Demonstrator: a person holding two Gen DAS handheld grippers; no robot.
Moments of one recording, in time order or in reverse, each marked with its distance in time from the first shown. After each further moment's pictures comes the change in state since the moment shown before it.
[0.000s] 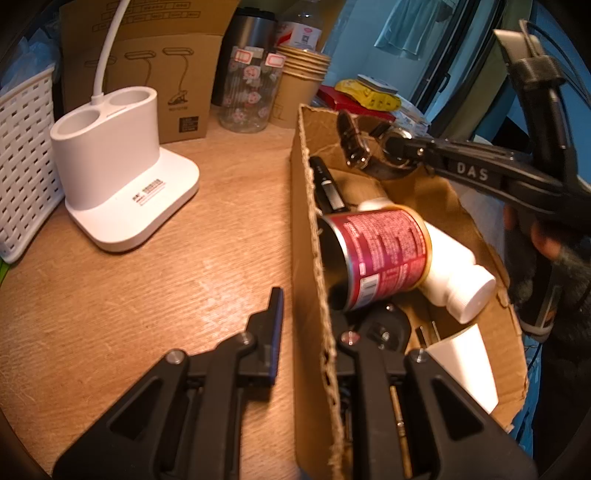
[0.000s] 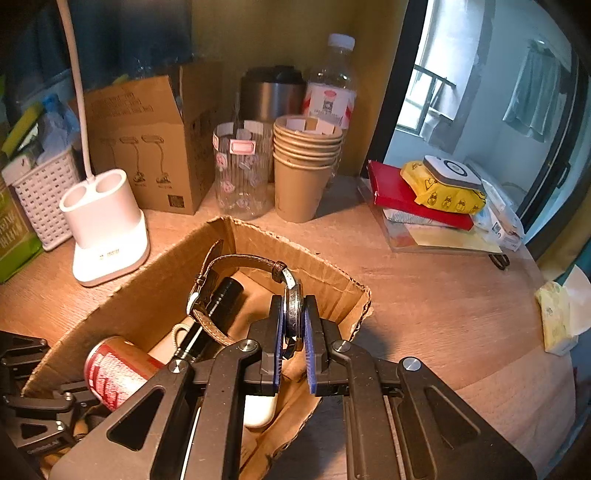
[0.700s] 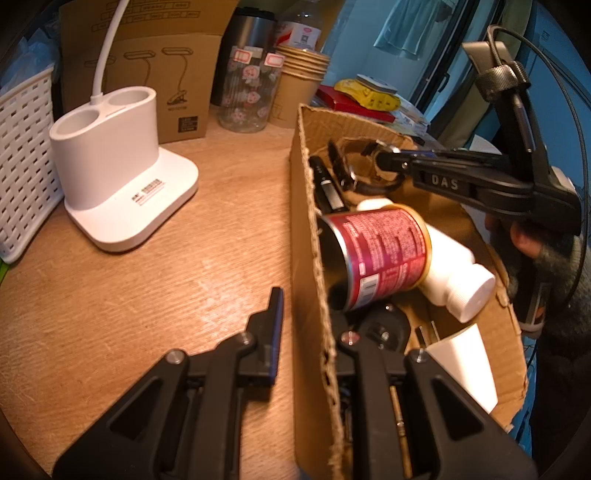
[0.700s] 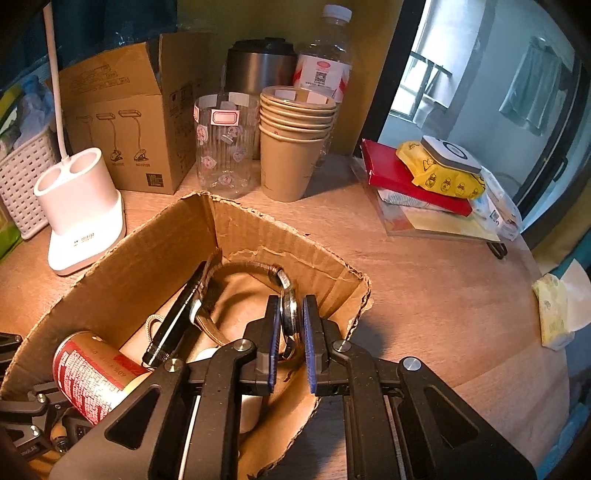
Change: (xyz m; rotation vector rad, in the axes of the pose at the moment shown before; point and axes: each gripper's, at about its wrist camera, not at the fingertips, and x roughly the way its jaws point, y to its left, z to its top) left arm 0.000 0.000 0.000 0.000 0.000 -0.001; right arm 0.020 -0.003 -0.003 0.003 0.063 -0.040
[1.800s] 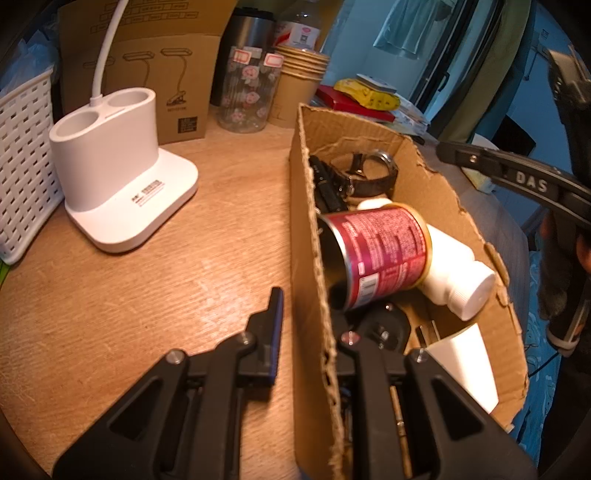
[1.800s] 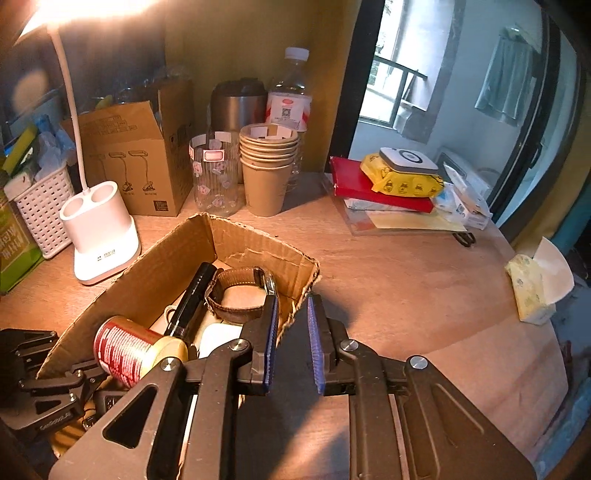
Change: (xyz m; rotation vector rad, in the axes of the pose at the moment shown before) left arm 0.000 -0.001 0.000 0.002 0.000 -0.001; right arm -0.064 -0.016 -0.015 0.078 -0.066 -0.027
